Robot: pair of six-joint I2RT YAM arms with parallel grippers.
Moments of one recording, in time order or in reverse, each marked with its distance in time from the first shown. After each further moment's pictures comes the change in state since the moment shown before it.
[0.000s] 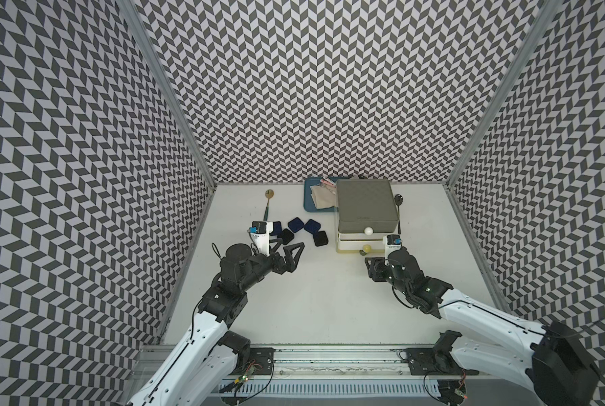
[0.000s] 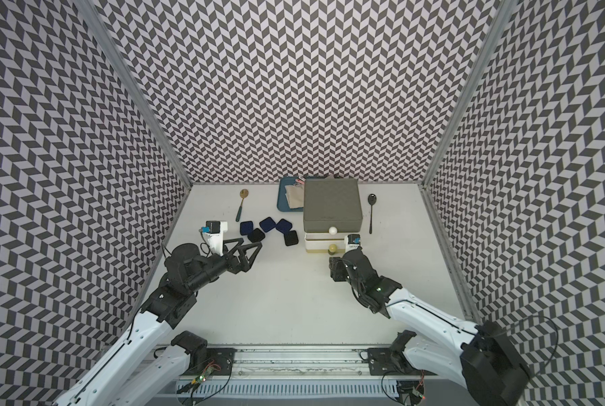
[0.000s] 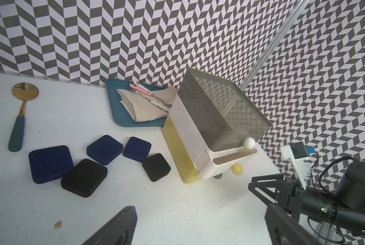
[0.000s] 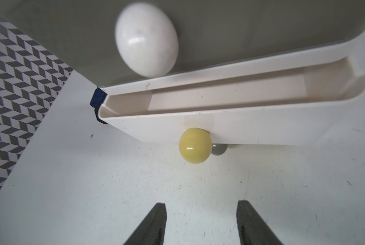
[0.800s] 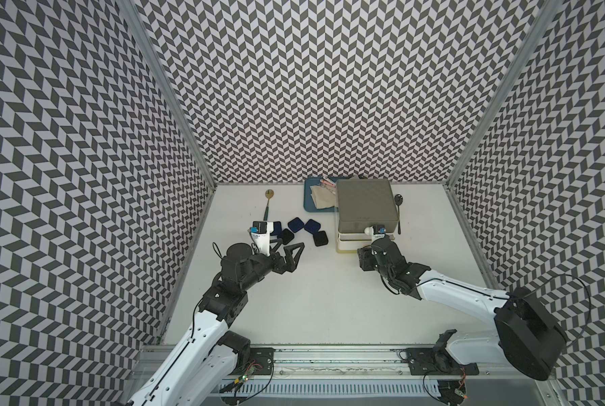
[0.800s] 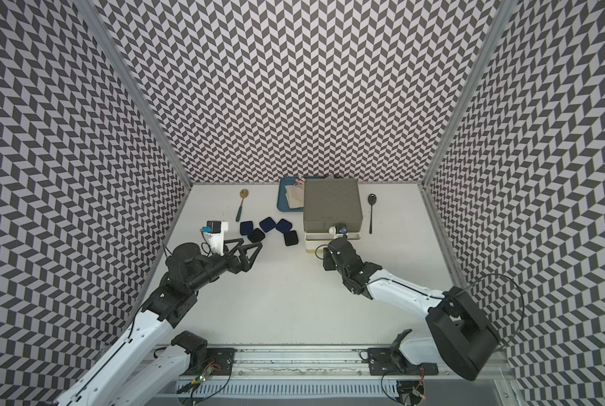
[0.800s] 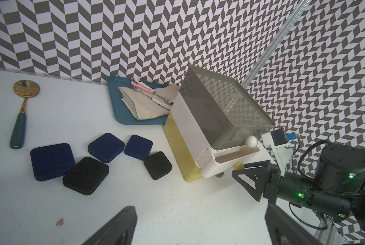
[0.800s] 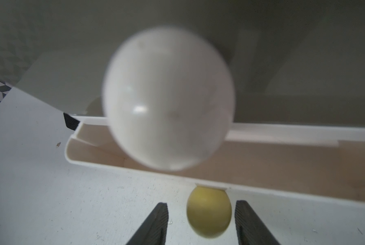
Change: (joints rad) left arm 0.002 0.012 0.000 -0.005 0.000 0.005; right arm -0.005 0.235 0.150 0.053 0.076 -0.092
